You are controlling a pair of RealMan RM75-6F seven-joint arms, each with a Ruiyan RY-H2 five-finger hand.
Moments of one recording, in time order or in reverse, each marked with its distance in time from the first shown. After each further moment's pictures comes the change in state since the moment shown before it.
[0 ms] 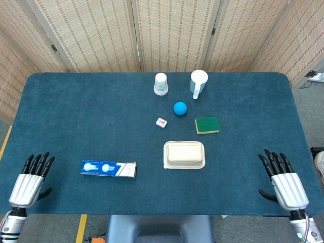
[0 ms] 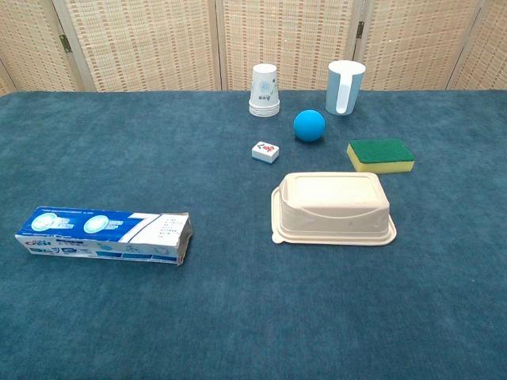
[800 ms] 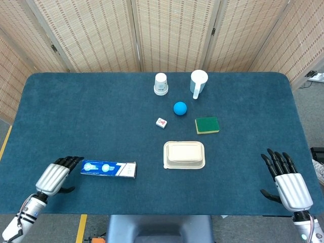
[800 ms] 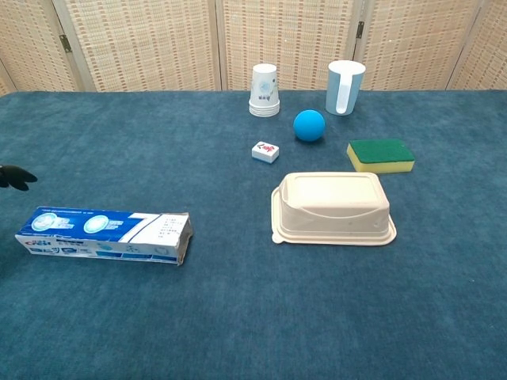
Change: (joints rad) left arm -0.206 0.111 -0.005 -0.235 -0.032 -0.355 -0.130; right arm -0.007 0.019 -0.005 0.018 -0.033 0.034 0.063
